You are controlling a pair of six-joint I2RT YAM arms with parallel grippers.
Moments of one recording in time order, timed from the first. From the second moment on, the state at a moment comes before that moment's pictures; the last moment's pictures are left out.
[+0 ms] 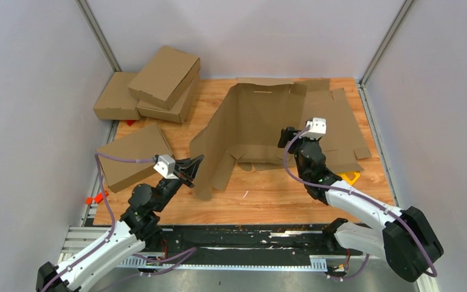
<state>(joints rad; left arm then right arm) -0.75 0.37 0.15 0.48 -0.08 -0.13 0.62 1.09 0.48 0.50 0.61 0.29</state>
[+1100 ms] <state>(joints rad) -0.75 0.44 0.15 0.52 -0.05 -0.13 0.23 1.44 0.59 0.54 -0.07 0.31</state>
